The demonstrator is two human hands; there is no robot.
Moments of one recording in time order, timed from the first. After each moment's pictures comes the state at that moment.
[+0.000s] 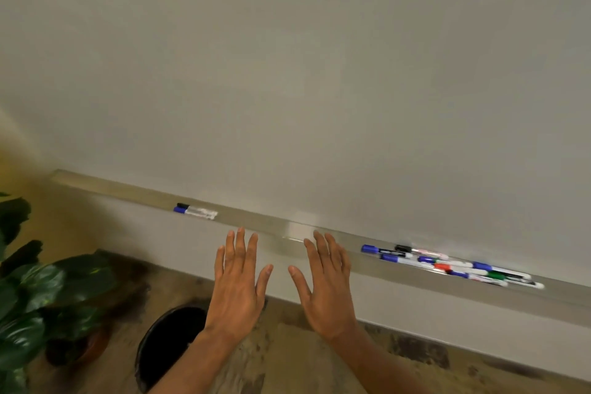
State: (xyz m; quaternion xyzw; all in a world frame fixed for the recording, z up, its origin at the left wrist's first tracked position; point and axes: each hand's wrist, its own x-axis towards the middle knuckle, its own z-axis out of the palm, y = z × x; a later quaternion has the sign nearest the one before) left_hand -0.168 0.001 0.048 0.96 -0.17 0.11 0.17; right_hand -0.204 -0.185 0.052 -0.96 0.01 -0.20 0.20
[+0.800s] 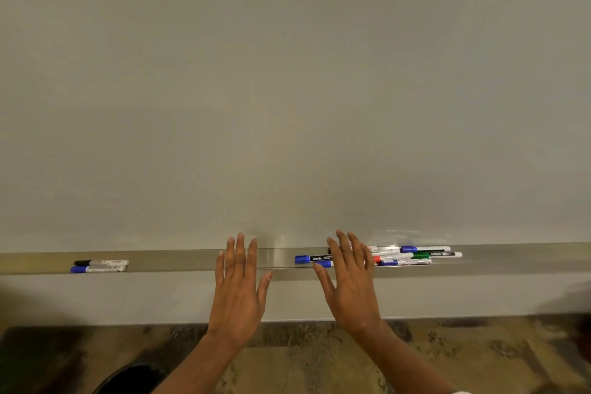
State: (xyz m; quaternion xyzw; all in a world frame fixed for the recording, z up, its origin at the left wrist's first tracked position) left_hand -0.126 -0.162 0.032 0.95 -0.28 0.09 0.12; right_hand -0.217 -0.376 0.032 -0.96 0.17 -0.19 0.14
